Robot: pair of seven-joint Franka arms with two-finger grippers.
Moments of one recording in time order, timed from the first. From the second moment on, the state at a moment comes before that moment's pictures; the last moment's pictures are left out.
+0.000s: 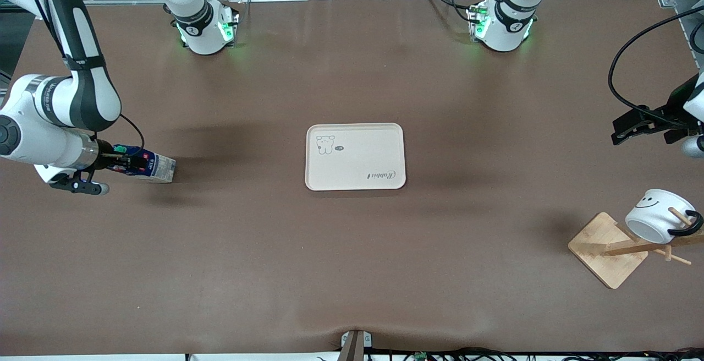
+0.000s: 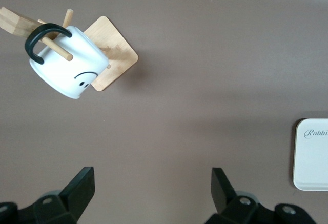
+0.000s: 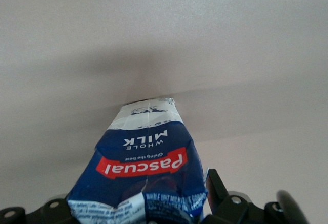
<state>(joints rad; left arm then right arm) 0.56 0.15 -0.65 -1.44 0.12 1.61 -0.08 -0.10 0.26 -0.06 -2.03 -0.03 2.08 0.02</state>
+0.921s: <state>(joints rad) 0.07 0.05 -0.19 -1.47 0.12 1.55 -0.08 -0.10 0.25 -0.05 -2.02 -0.03 1.98 0.01</state>
